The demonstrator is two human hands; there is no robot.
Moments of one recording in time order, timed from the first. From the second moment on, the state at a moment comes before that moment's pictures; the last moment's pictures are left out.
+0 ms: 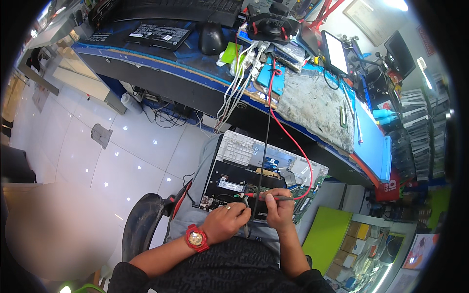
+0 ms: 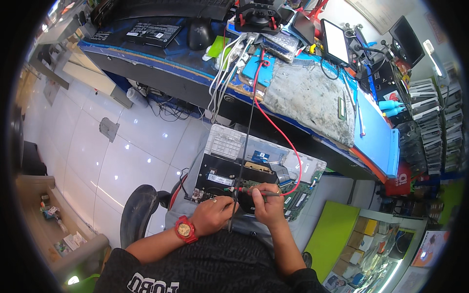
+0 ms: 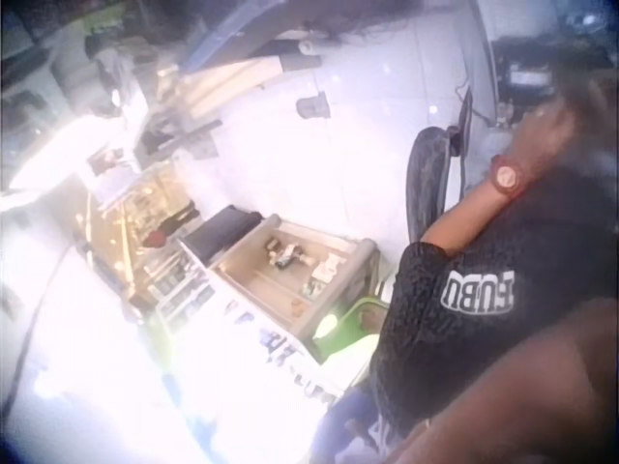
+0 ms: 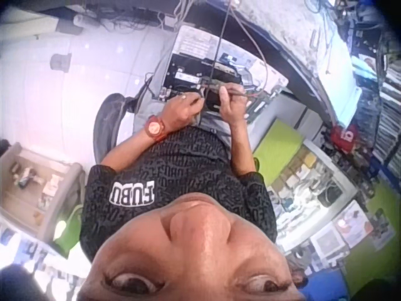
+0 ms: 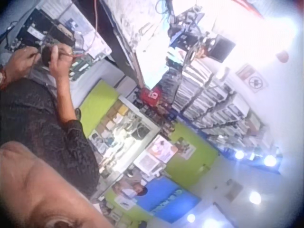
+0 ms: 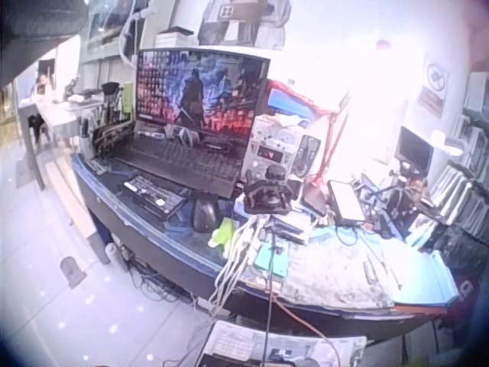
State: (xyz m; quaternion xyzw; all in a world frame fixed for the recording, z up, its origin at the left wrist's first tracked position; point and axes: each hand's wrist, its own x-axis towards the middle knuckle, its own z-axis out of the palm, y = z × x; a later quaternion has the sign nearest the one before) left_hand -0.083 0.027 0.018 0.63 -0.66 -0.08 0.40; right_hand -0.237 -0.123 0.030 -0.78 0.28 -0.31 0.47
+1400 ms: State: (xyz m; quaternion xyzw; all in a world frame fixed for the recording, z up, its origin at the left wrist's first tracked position) left_hand -0.081 0.028 0.019 0.63 -0.66 -0.09 0.40; right_hand -0.243 -0.125 0.029 -0.82 0.28 -0.27 0.42
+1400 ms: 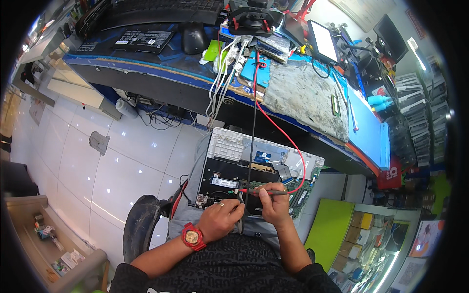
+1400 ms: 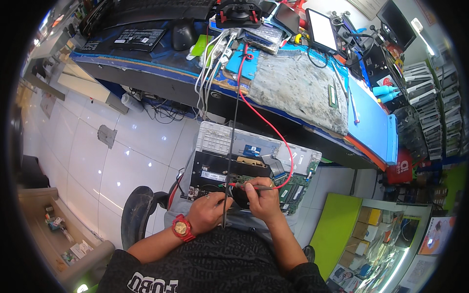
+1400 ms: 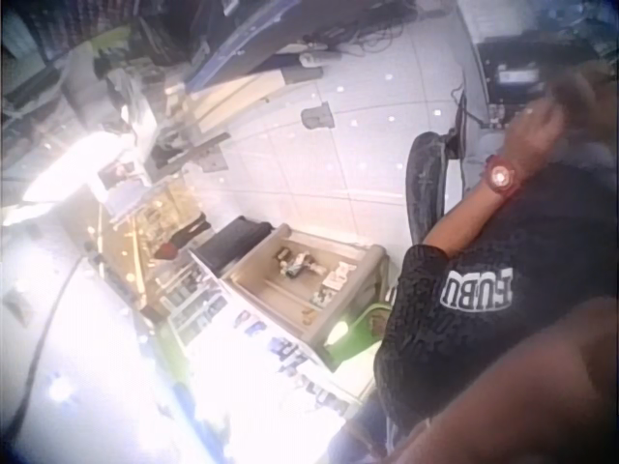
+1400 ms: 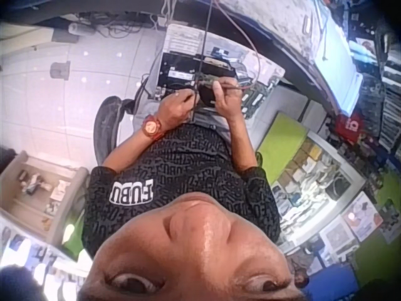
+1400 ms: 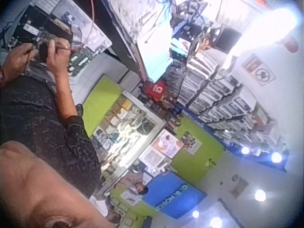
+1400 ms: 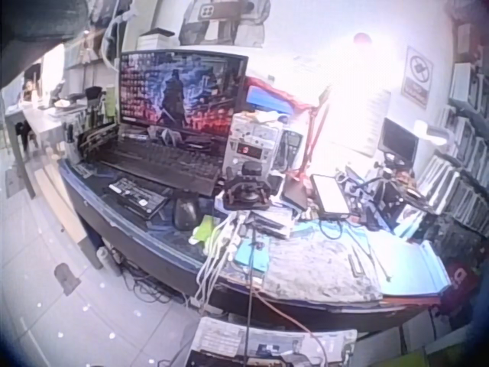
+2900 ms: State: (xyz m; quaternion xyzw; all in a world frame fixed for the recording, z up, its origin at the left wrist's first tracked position) left_hand -0.080 0.024 0.027 0.63 -0.66 -0.09 0.41; right_hand -0.246 -0.125 0.028 -0.82 0.29 -0.26 0.42
